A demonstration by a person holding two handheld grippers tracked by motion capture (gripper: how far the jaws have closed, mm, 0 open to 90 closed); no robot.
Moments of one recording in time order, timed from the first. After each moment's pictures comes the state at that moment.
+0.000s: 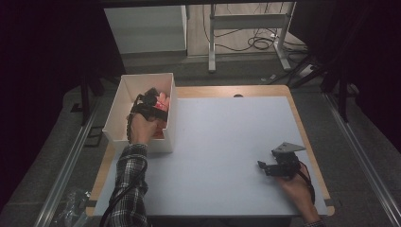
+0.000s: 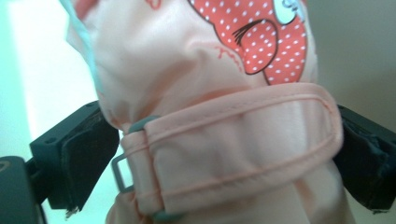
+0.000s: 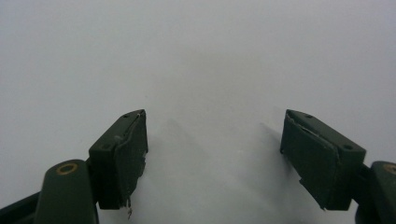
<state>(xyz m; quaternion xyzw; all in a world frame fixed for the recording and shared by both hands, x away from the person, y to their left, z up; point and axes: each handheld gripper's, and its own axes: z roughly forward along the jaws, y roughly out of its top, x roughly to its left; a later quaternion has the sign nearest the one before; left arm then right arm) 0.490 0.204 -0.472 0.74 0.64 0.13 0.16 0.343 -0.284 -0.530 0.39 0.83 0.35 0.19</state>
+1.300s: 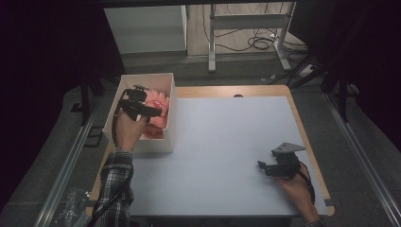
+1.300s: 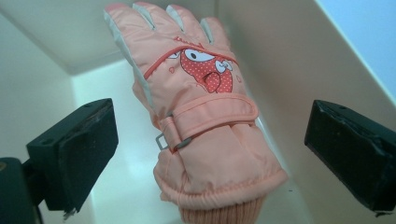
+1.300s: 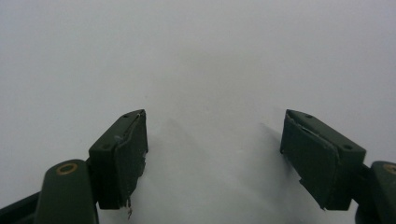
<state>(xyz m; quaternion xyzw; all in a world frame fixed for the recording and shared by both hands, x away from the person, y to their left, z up) 0.437 0.222 -0.414 0.75 0.57 0.20 0.27 0.343 -0.284 -0.530 0.39 0.83 0.35 0.19</state>
